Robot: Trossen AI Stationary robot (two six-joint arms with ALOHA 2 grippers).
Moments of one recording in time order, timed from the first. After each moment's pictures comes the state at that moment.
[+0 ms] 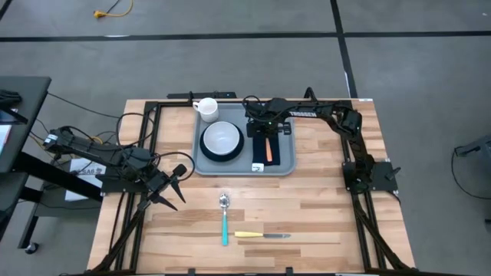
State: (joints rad) left arm -0.28 0.58 0.45 -0.09 0.46 0.14; right arm -0.42 2.12 1.60 -0.96 0.00 1.03
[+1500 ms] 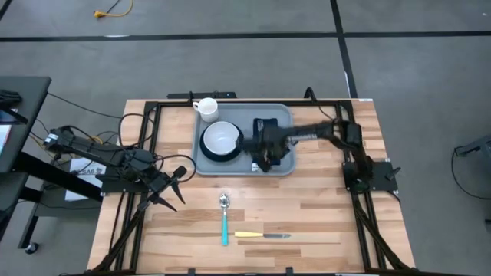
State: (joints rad) left arm -0.29 0.58 0.44 -0.15 0.46 0.09; right arm -0.10 2.08 1.60 -1.33 0.17 0.75
